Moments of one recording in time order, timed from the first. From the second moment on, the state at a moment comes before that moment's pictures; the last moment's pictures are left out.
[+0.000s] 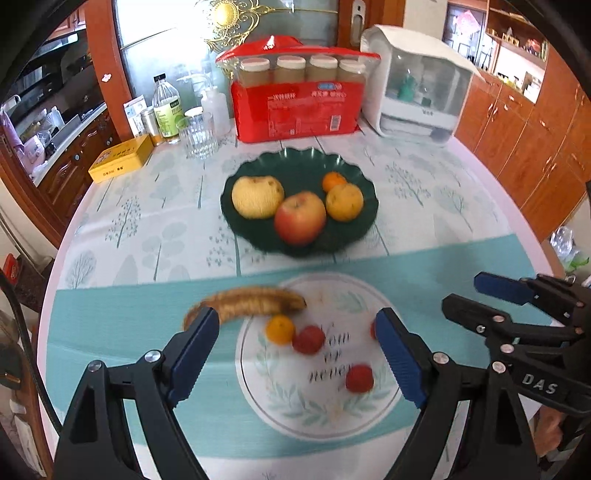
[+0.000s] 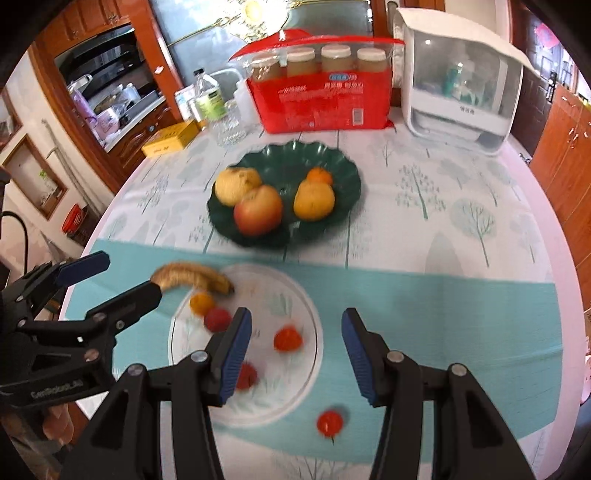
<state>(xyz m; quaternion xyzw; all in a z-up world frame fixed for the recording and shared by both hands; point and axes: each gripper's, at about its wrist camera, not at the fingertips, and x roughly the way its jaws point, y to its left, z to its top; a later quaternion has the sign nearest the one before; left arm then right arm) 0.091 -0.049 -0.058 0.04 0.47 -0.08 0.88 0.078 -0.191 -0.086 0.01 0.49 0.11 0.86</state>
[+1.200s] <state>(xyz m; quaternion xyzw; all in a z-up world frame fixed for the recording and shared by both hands) 0.056 -0.080 -0.154 0.01 0.56 -0.06 0.83 0.008 -0.232 -0.178 -0.01 0.54 0.12 0.84</state>
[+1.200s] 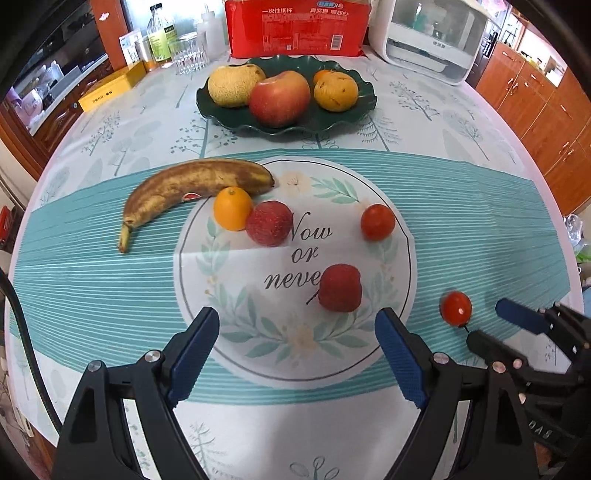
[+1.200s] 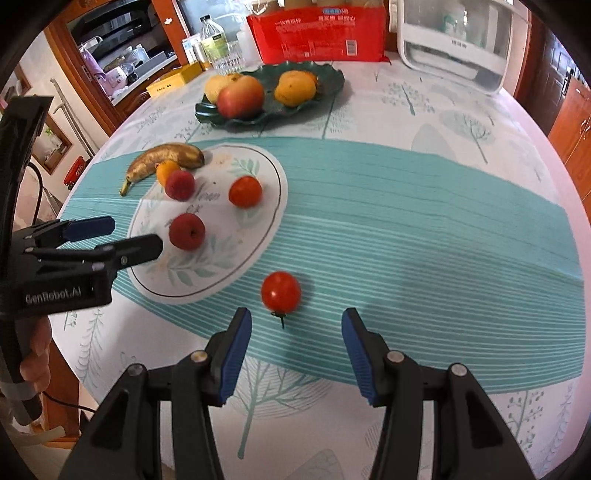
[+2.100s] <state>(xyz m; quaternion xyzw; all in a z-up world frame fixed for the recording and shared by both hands) 0.086 -0.114 -0.186 0.03 0.59 -0.06 0.81 0.020 -0.208 -0.198 -0.07 0.52 0.13 0.84</state>
